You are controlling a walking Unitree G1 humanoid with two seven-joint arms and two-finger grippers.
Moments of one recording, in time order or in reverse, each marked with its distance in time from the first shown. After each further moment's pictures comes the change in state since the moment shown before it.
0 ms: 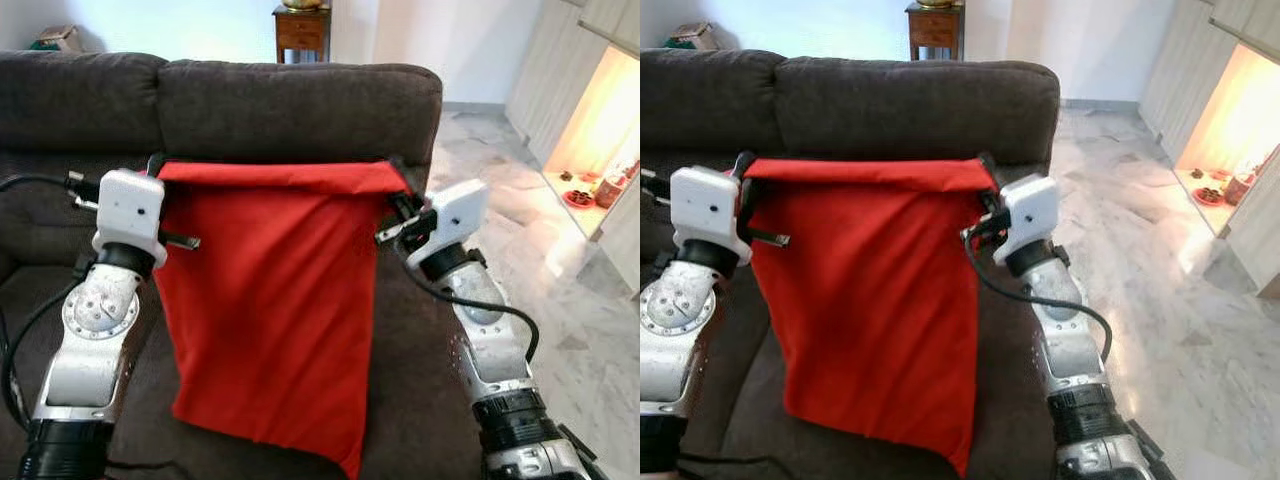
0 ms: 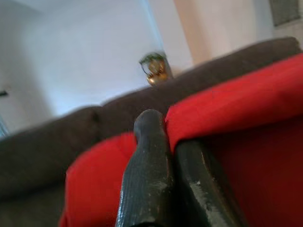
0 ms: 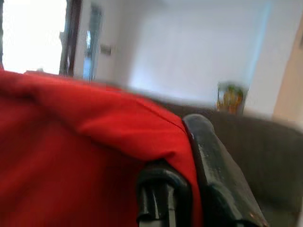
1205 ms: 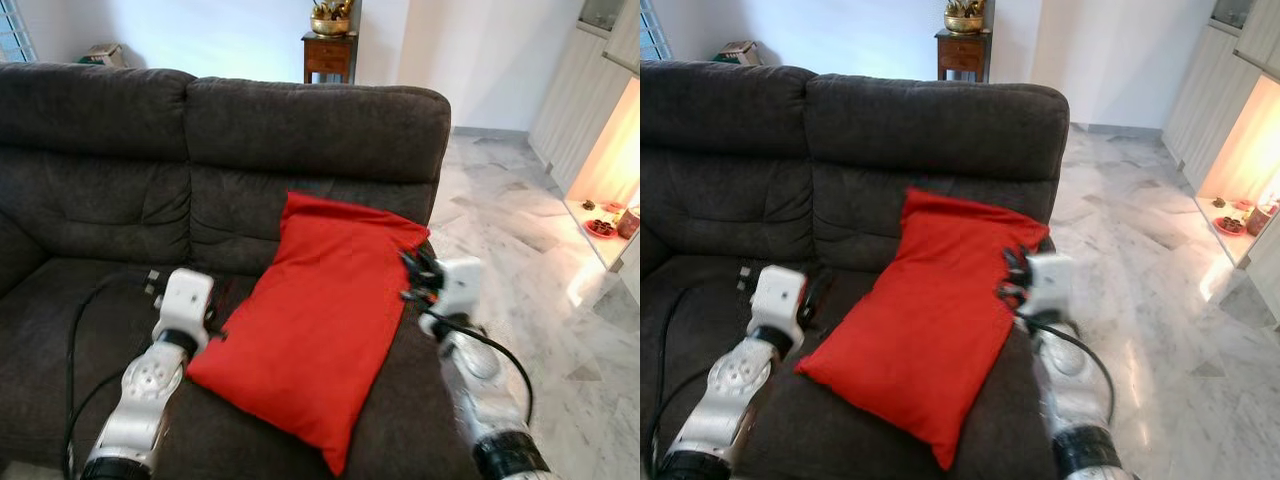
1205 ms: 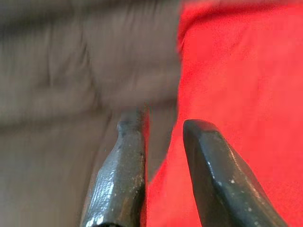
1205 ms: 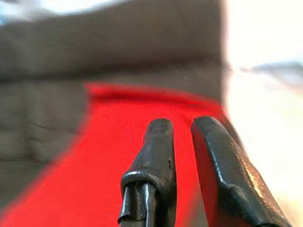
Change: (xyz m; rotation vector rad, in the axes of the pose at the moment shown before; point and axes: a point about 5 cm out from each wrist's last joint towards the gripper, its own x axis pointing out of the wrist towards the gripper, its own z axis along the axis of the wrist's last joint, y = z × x) left arm -0.076 -0.039 -0.136 -0.155 0.556 -0.079; right arm -0.095 -0.024 -0.112 0.261 0.428 -0.488
